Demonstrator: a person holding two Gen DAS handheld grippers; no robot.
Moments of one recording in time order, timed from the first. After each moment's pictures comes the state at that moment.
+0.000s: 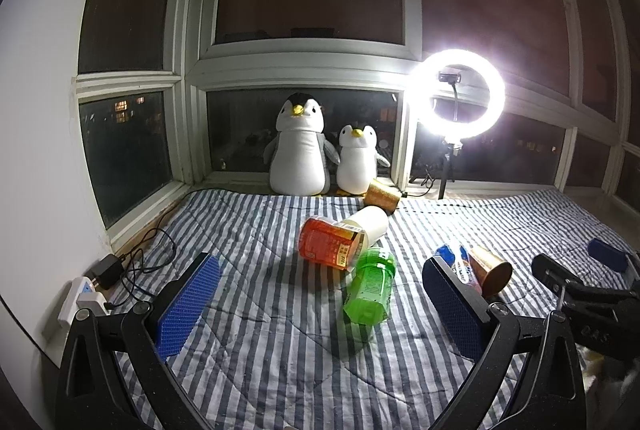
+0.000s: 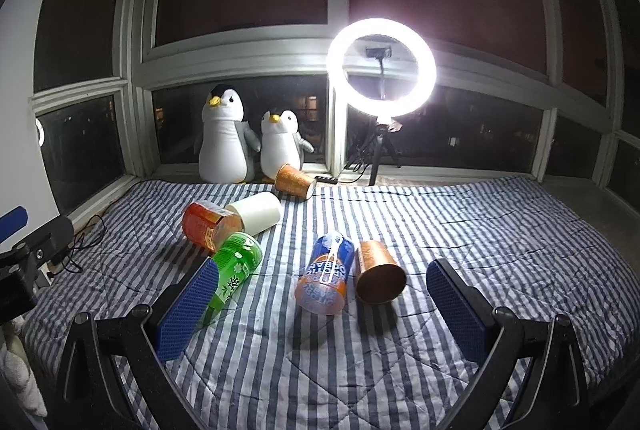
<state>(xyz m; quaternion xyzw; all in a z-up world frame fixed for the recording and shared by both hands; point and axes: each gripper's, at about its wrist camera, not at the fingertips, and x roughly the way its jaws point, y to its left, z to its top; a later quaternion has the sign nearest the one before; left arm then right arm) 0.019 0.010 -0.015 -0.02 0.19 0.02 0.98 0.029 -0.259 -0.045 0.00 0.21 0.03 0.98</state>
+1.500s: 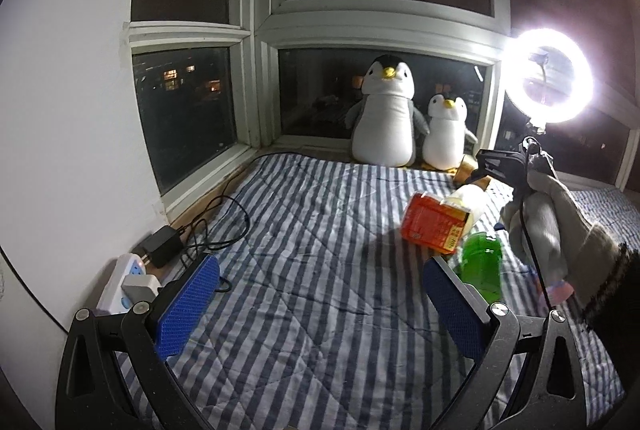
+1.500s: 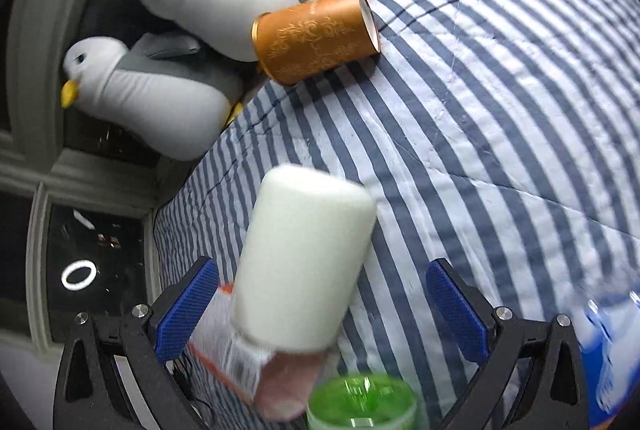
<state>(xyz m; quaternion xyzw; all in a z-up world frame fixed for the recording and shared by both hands) 0.066 0.112 -0.049 -0.03 0.26 0.13 0.96 0.415 -0.209 -0.184 0.36 0.54 0.11 0.75</state>
